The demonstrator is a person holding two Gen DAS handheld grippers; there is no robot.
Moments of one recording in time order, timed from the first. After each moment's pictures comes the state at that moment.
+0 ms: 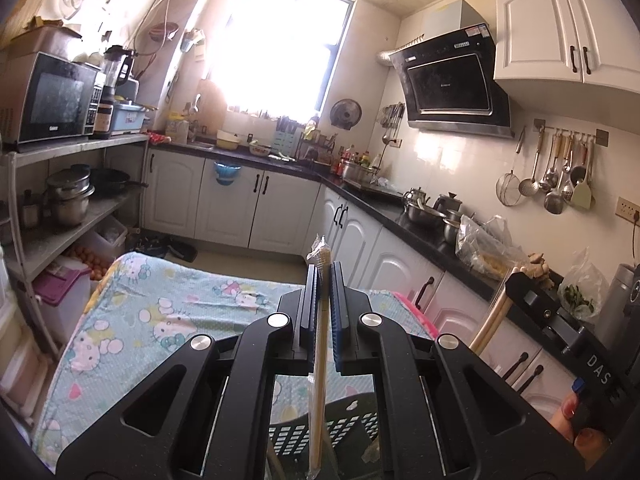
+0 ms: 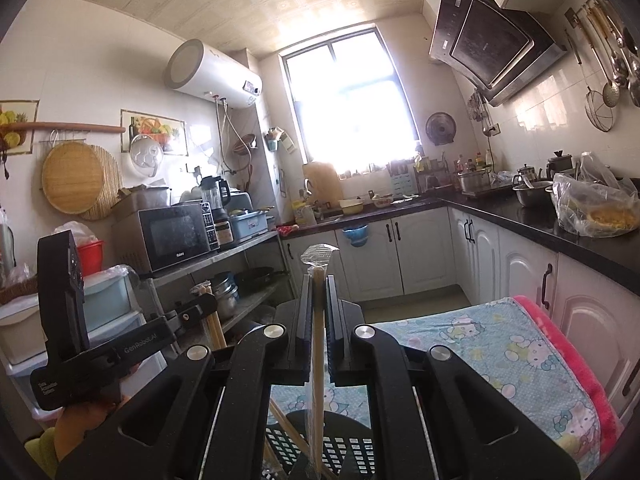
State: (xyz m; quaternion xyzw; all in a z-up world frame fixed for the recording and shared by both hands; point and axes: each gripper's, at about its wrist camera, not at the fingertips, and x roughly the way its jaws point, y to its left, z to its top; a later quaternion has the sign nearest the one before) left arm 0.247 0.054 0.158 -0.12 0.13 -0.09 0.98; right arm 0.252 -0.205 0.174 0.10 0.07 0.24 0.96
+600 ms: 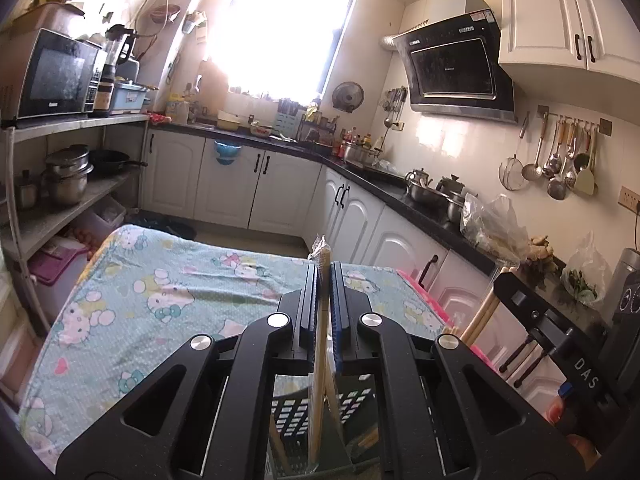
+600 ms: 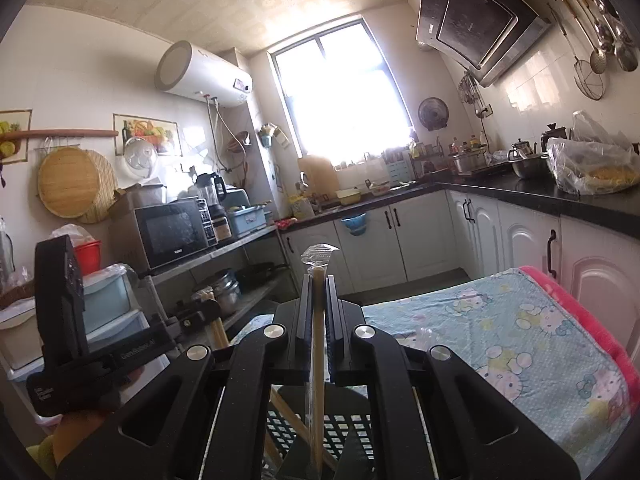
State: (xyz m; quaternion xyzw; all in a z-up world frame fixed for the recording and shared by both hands) left arm 0.249 0.053 0.119 -0.13 0.16 -0.09 0.97; right arm 0.256 -0.204 0.129 0.13 0.08 0.24 0.96
